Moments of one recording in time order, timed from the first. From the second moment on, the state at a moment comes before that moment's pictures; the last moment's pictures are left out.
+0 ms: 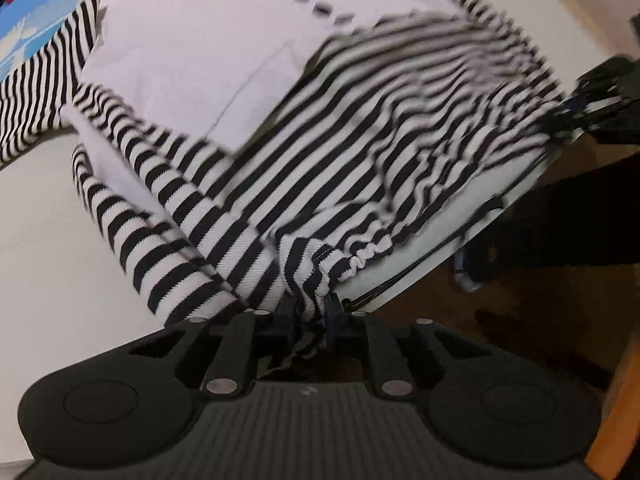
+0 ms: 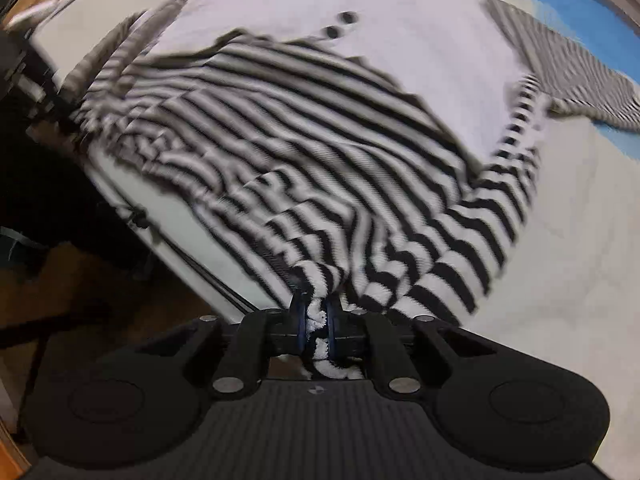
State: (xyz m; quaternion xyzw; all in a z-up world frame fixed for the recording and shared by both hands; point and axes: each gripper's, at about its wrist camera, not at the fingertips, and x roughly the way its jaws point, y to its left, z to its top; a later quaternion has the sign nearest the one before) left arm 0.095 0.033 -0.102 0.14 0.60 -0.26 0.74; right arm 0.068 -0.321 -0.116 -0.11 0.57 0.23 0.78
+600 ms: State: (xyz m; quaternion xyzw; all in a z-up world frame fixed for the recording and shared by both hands) left arm 0.120 0.039 -0.115 0.11 0.60 -0.17 0.78; right arm 0.098 -0.296 -0.125 -0.13 0.60 0.17 0.77
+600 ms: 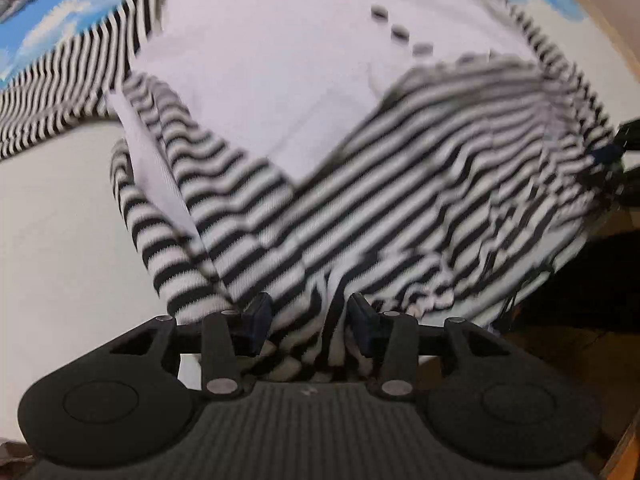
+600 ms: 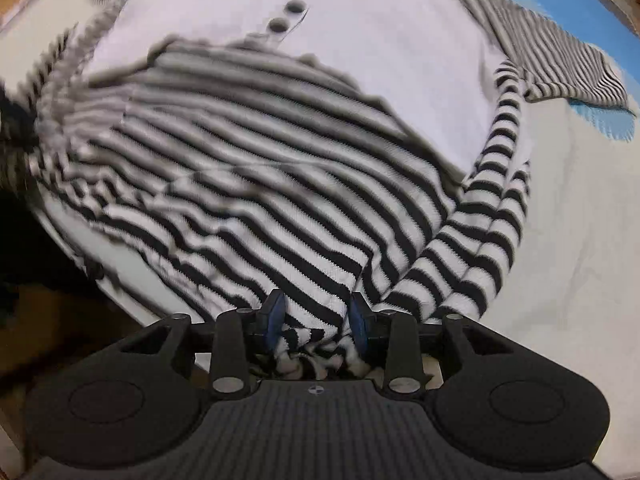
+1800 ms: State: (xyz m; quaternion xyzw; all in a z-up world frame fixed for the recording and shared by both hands) left arm 0.288 0.235 -0.093 -0.04 0.38 0.20 0.90; right arm 0.240 -0.179 -0.054 -0.07 0.35 0.07 0.93
